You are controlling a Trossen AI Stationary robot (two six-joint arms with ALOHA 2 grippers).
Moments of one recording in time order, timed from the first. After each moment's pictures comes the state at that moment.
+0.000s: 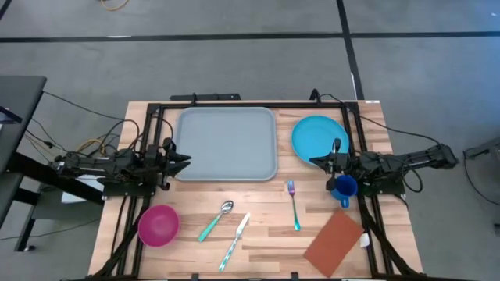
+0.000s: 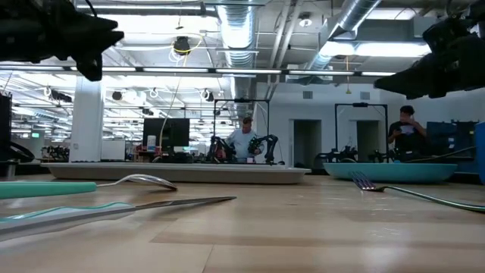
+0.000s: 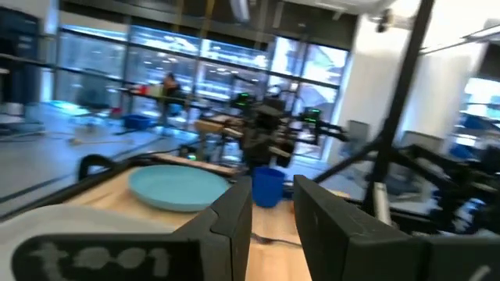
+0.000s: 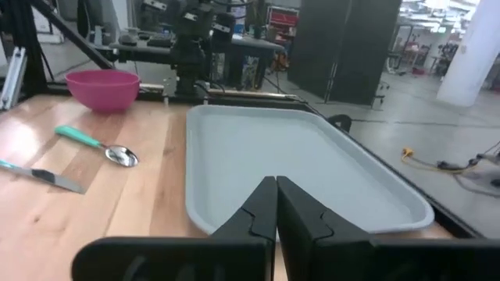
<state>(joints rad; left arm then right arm) -0.09 0.01 0.03 0.21 -0.19 -0.18 0.17 0.16 0.01 0.06 0.37 -0.16</state>
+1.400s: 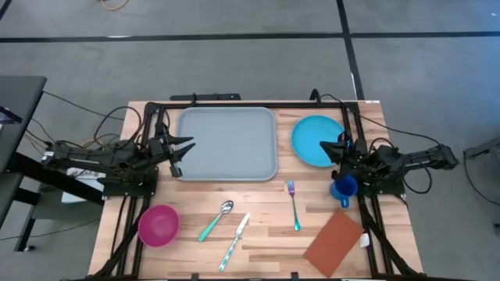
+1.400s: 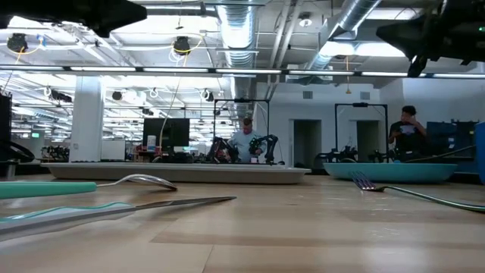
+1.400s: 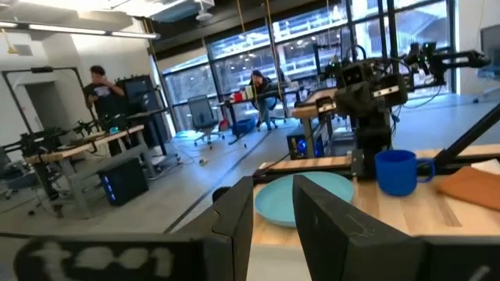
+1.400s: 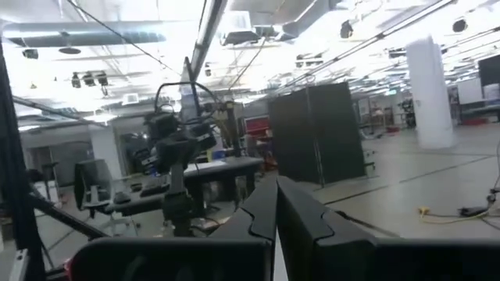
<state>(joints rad) -0.09 0.42 0.33 0.25 -0.45 0.28 0.16 0.16 0.02 0.50 0.45 -0.03</state>
